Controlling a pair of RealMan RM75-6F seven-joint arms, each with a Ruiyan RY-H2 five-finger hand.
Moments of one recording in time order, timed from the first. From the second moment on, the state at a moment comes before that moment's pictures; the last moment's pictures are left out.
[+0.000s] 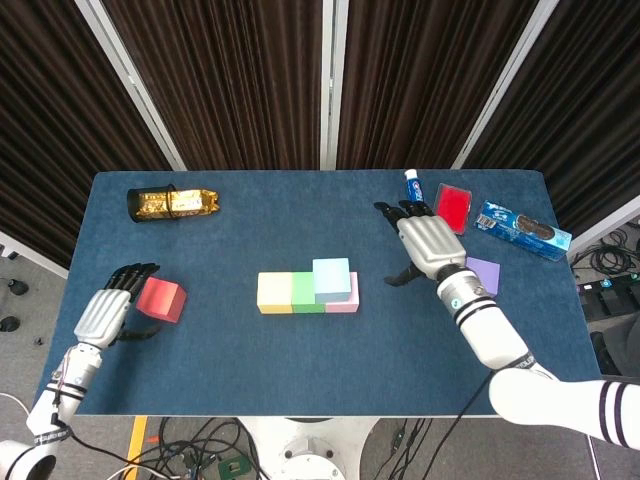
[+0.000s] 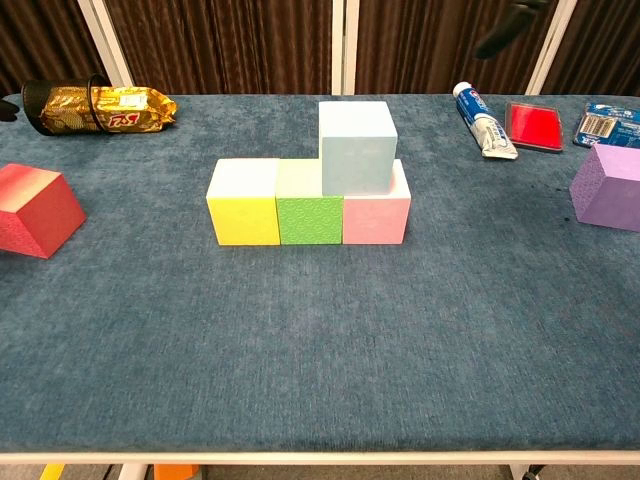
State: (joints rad) left arm -0.35 -1.32 -0.07 -1.38 1.49 1.18 -0.26; right arm 1.07 -0.93 0.25 -2.05 -0.40 0.88 -0.45
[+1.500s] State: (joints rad) left arm -0.50 -1.24 -0.05 -1.33 1.47 1.07 -0.31; right arm 0.68 -0.86 0.22 -1.84 -0.91 0.79 0.12
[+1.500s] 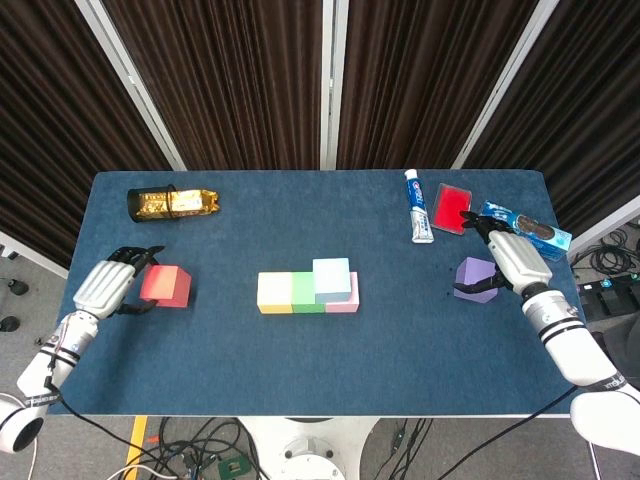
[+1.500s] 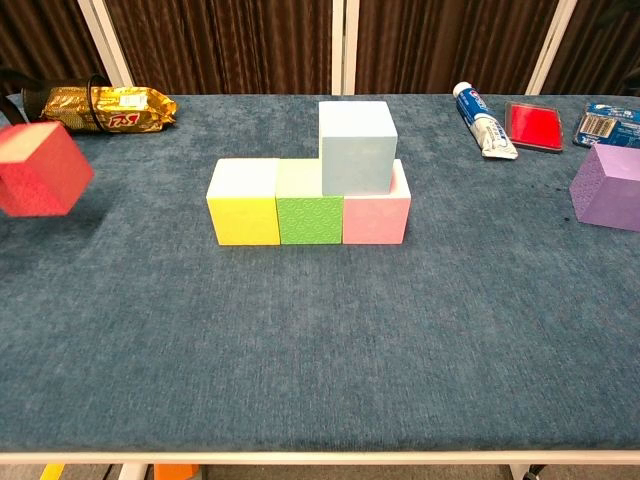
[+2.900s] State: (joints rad) left arm -0.90 -1.35 -0.30 -2.05 0.48 1.24 0.63; right arm 0.71 -0.91 0.24 -1.73 -0.86 0.74 0.07
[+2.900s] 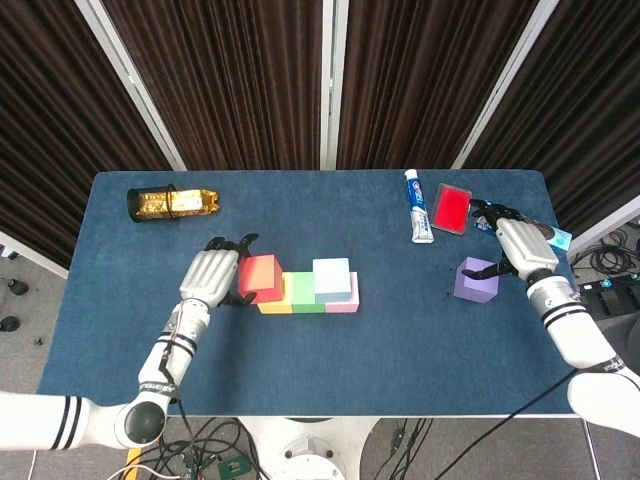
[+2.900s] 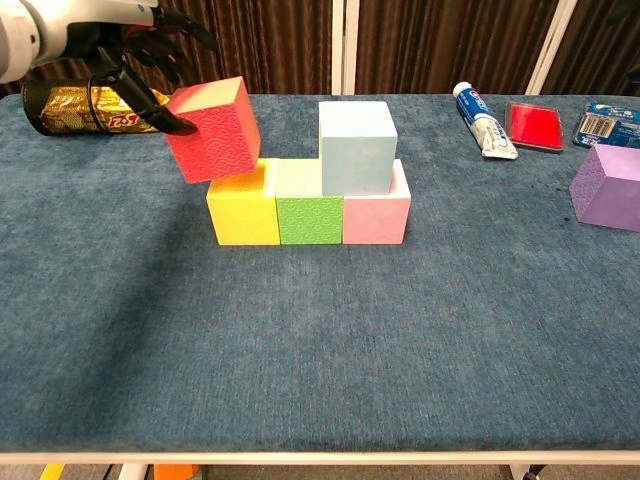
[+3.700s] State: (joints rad) left arm -0.99 -1.51 -0.32 -1.95 0.40 1.31 0.70; right arm 0.70 -0.91 0.24 -1.71 -0.88 0.72 0.10
